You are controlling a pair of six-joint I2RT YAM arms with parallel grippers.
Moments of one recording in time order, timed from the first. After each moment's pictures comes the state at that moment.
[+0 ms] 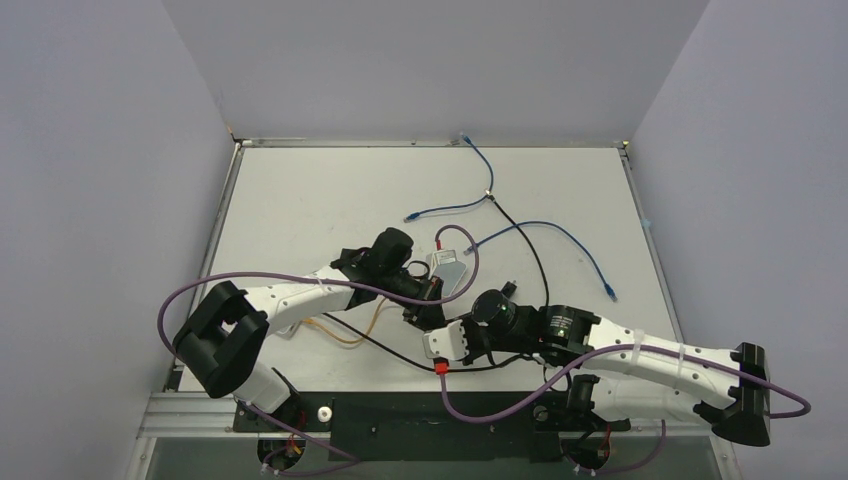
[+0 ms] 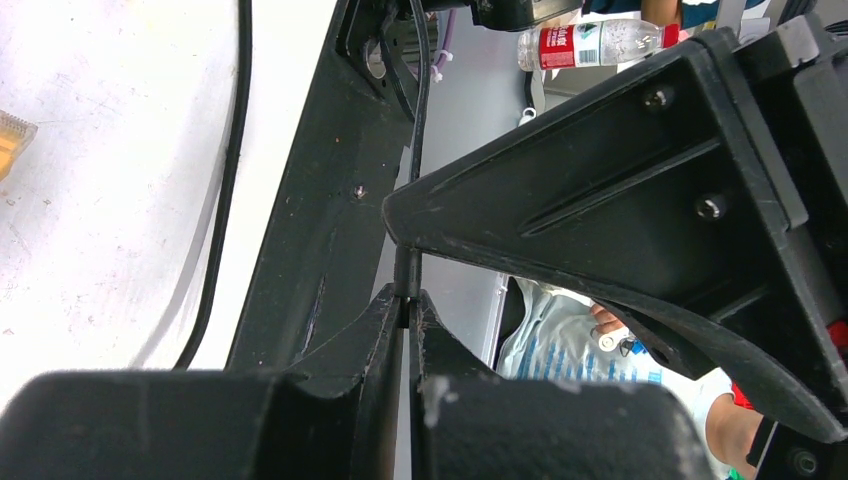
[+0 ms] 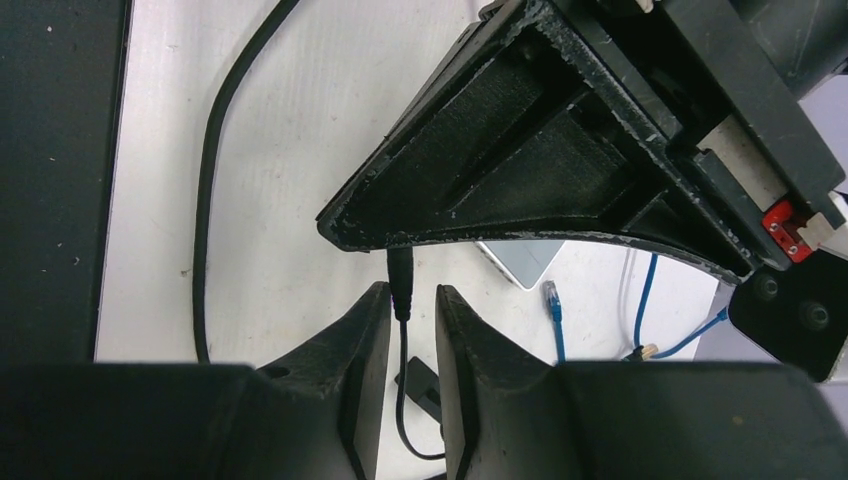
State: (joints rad) left arm -0.79 1.52 0.87 -0.11 1.03 -0.60; right arm 1.19 0.99 0.81 -0.61 0.01 -0.81
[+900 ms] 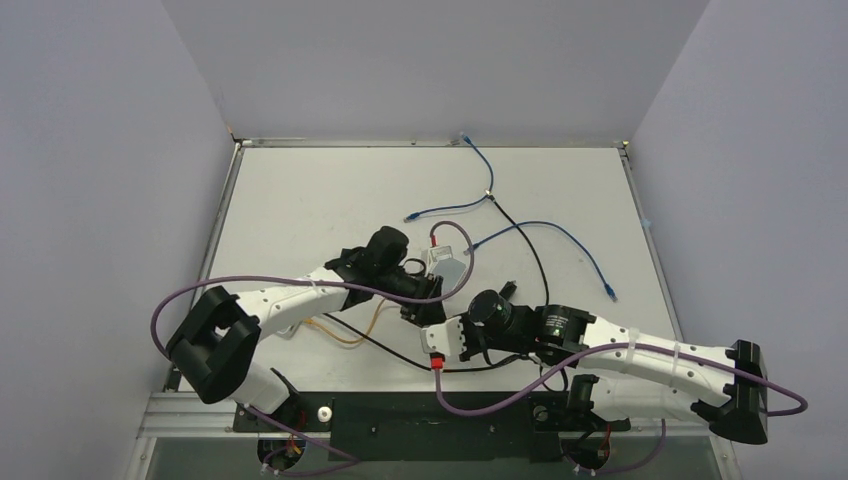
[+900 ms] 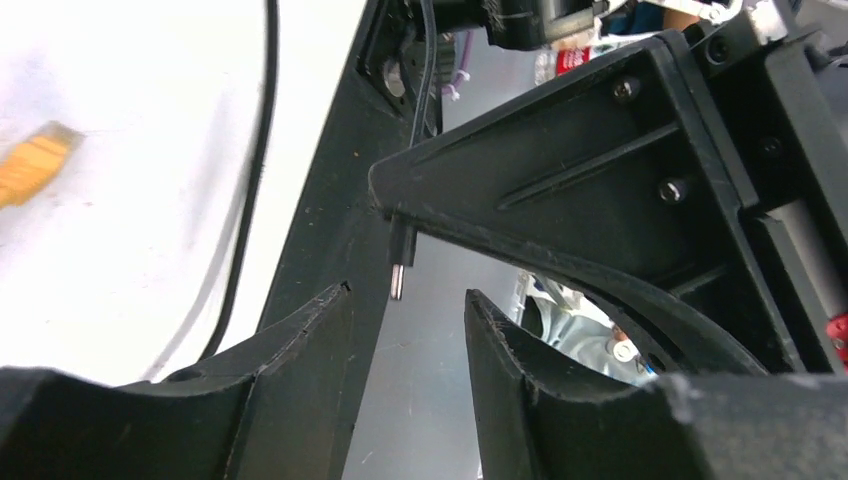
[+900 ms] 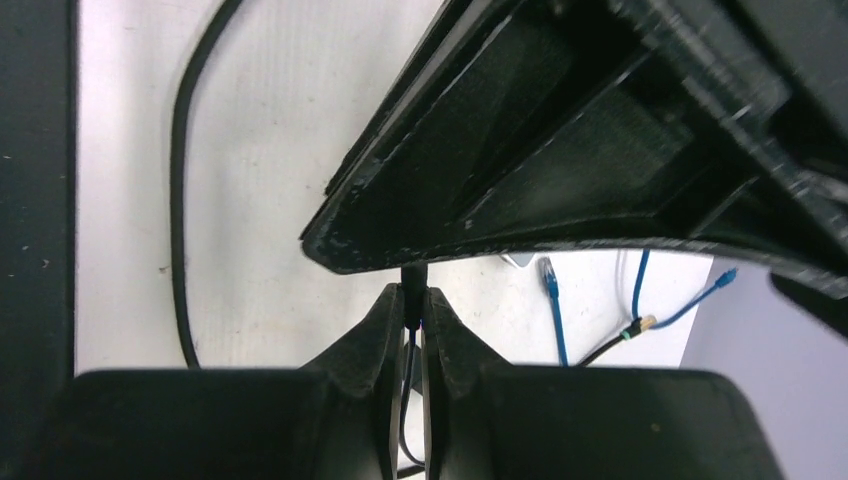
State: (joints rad) left arm -0.79 1.50 0.86 -0.11 0.99 -0.59; right arm 1.19 1.01 0.81 -0.60 0.06 -0.79
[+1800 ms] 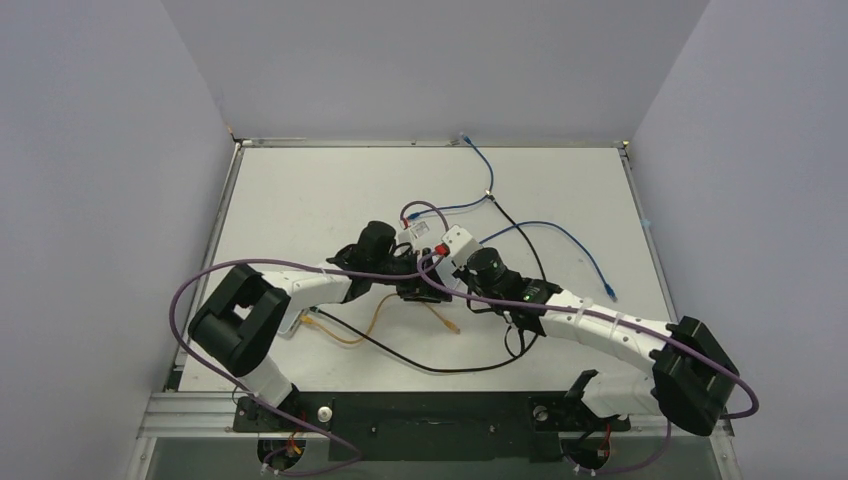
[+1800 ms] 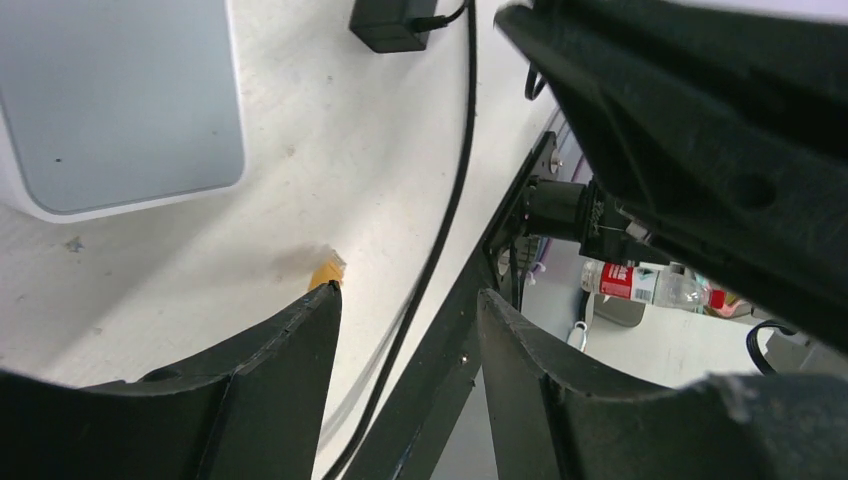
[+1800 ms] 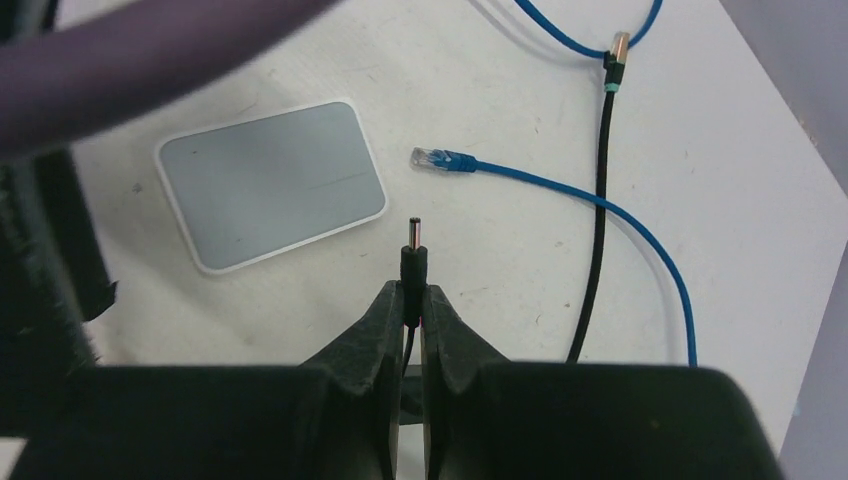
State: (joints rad) left arm -0.65 1.62 0.80 0.19 0.71 -0.80; right arm 0.87 1.23 0.71 -0.09 0.40 -0.25
